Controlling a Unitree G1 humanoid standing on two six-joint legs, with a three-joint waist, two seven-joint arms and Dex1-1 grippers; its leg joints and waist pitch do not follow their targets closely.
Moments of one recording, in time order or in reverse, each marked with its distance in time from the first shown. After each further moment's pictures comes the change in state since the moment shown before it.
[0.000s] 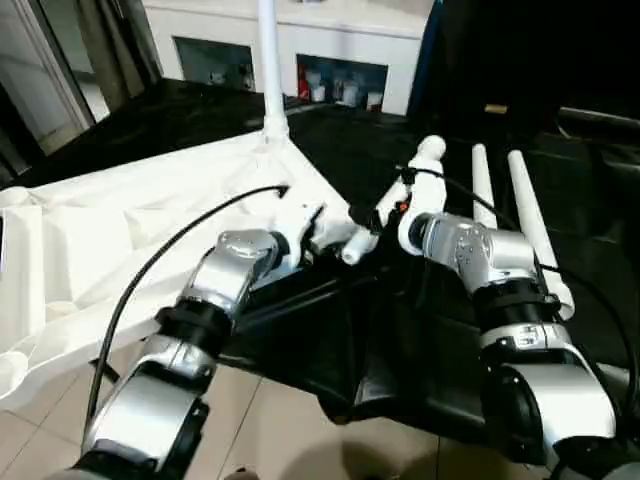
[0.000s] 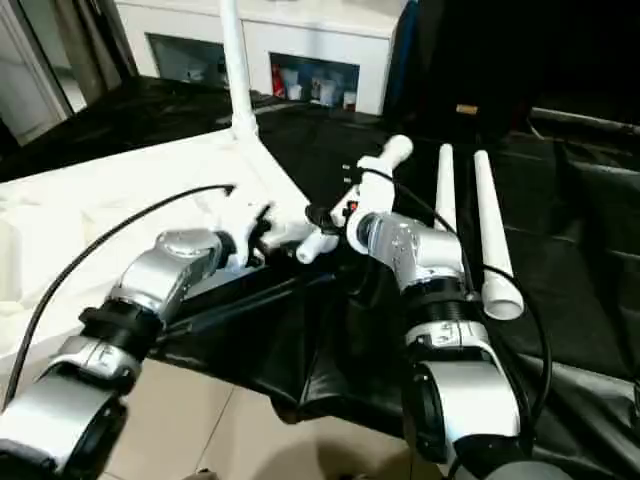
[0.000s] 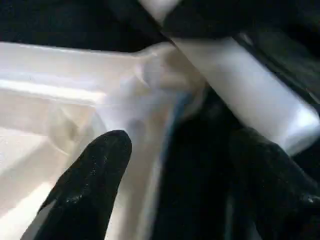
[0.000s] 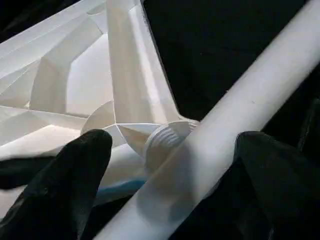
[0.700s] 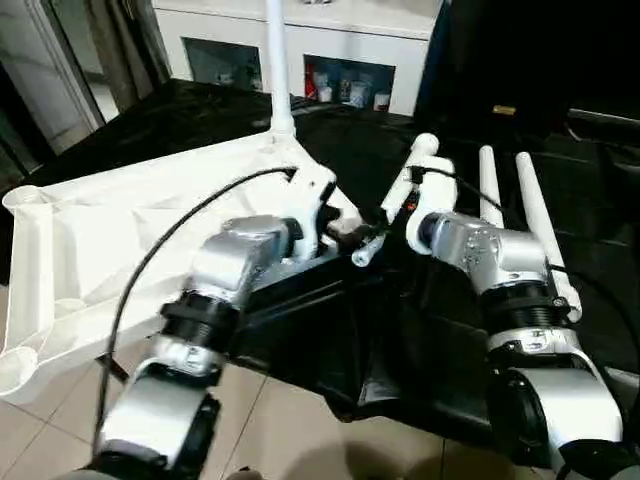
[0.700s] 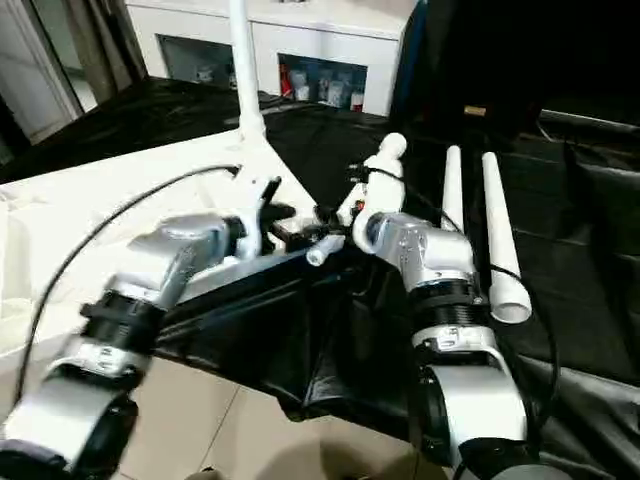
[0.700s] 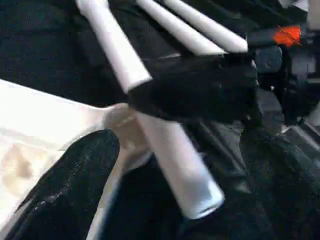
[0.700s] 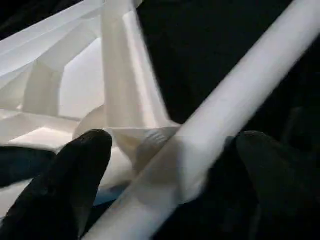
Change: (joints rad) left arm -0.039 -0.106 0.140 -0.108 -0.151 0.188 0.008; right arm 0.026 -0.033 0.002 -0.067 -0.009 0.021 -0.014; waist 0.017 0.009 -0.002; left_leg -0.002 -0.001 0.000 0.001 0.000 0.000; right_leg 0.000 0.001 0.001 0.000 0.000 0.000
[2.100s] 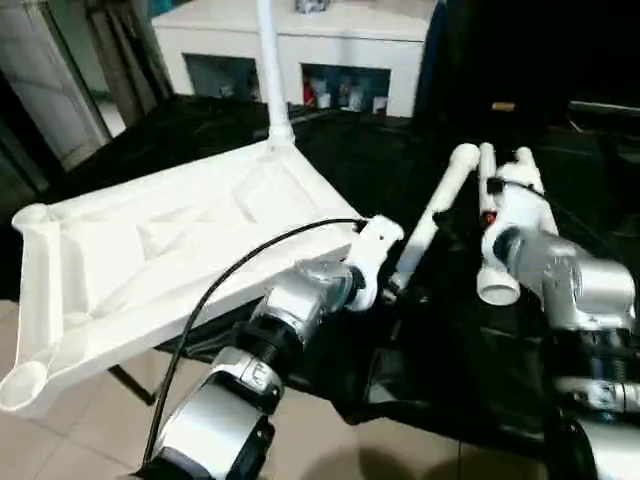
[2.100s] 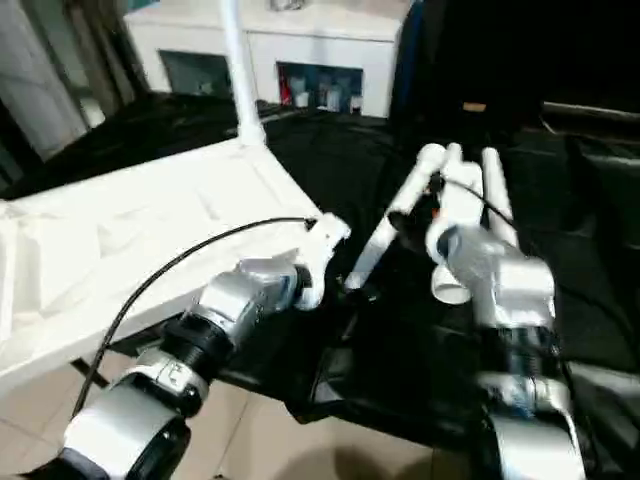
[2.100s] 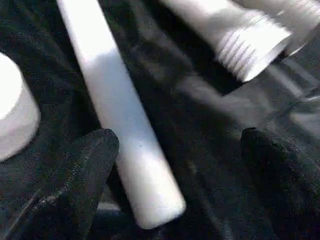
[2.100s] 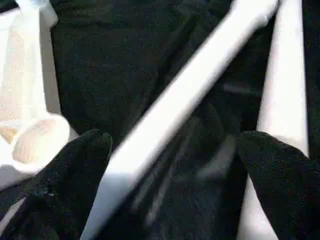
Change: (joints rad) left arm -0.039 -0.199 -0.118 0.337 0.104 -0.177 0.076; right arm 0.243 -0.176 -0.002 -0.366 -0.018 0.101 -0.033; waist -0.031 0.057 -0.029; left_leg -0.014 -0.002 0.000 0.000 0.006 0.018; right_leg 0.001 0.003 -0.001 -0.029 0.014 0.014
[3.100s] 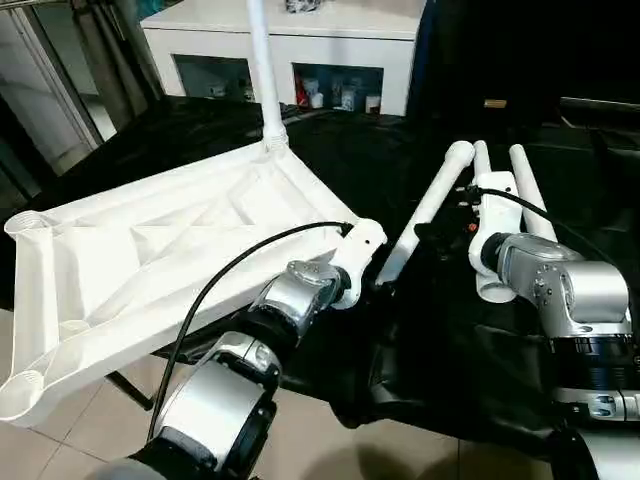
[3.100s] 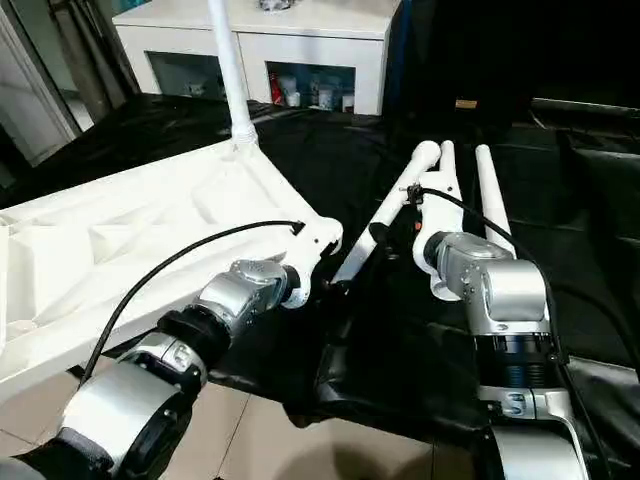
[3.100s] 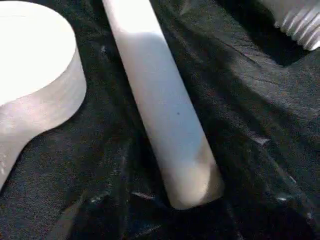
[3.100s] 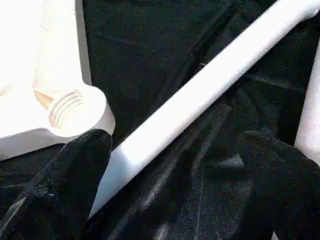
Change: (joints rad) left arm -0.061 0.008 0.039 0.236 0.044 -0.142 0.024; right arm 0.013 -0.025 0.090 -0.068 0.005 0.058 0.075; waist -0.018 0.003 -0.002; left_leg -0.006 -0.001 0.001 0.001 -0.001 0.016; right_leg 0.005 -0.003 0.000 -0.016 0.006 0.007
